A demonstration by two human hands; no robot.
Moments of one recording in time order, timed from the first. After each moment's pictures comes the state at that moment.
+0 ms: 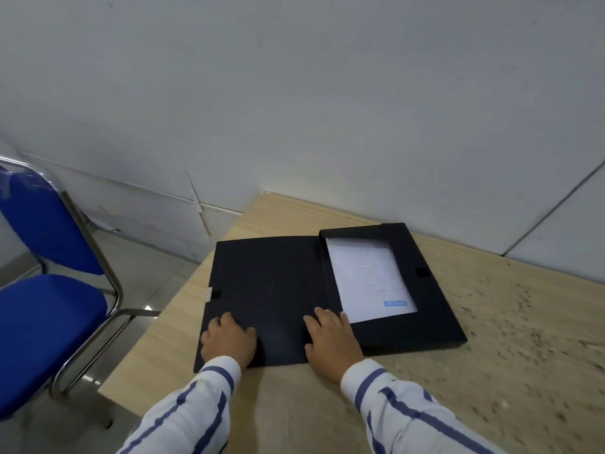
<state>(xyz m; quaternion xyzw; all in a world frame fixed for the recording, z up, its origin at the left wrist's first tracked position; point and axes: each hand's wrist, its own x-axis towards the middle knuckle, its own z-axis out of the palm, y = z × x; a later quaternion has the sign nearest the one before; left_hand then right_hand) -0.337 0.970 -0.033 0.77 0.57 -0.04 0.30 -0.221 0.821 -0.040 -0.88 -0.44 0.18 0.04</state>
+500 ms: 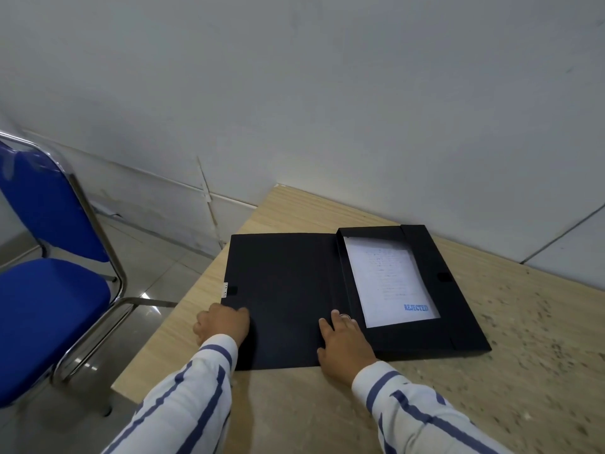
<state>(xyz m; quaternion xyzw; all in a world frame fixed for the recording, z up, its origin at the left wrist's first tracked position) -0.337 1.029 -0.037 0.67 0.66 -0.03 0.33 -0.228 0.843 -0.051 -0.89 -0.39 0.24 -0.01</state>
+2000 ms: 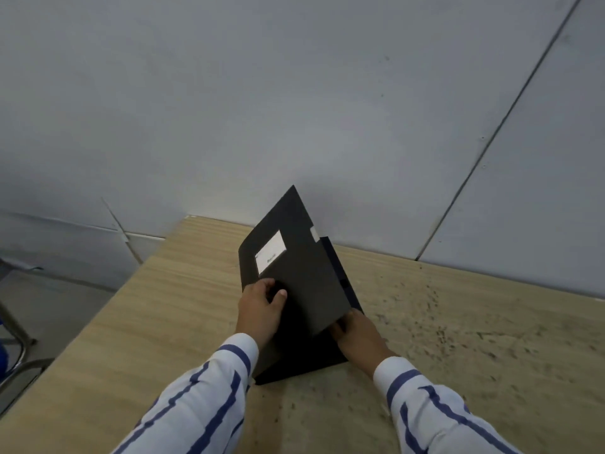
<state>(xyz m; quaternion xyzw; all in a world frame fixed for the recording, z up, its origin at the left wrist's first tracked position) -0.171 0.858 0.016 0.80 0.33 0.12 0.49 -0.092 0.676 0.003 -0.90 -0.25 0.20 0.29</state>
